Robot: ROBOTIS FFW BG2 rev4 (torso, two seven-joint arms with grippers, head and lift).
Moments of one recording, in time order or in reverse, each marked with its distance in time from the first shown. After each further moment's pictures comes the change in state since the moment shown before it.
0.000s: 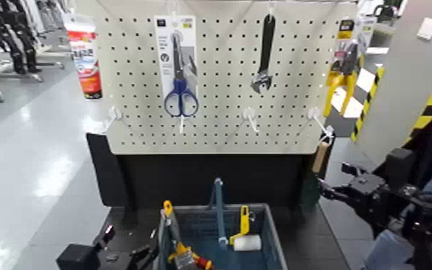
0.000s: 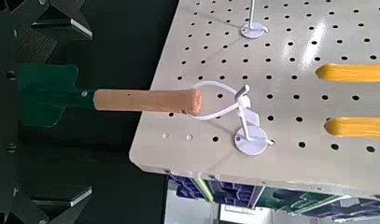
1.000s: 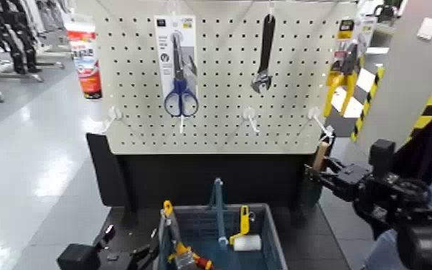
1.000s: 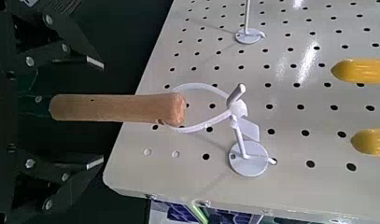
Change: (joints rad) left arm -0.001 -0.002 -0.001 0.000 0.000 0.000 -0.001; right arm -0.123 -0.006 0.093 0.158 -0.035 -0.060 0.018
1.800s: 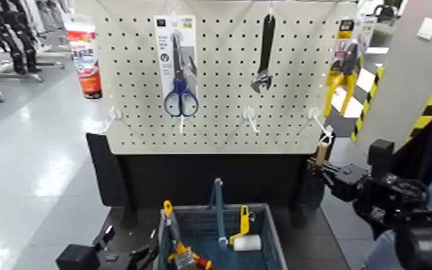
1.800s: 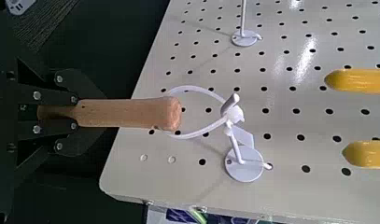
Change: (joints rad) left arm 0.003 0.000 0.003 0.000 0.002 -0.001 -0.003; right arm 0.024 0.012 -0.010 -0.050 0.000 0.024 -0.018
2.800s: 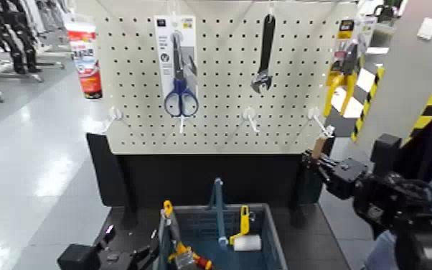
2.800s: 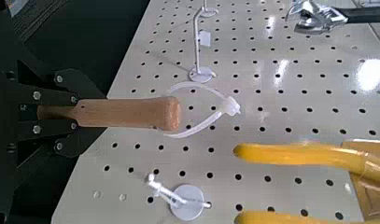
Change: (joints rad) left arm -0.004 0.001 -0.004 0.004 0.000 0.000 -0.001; right arm 0.119 0.061 -0.055 -0.279 -0.001 0.091 -0.007
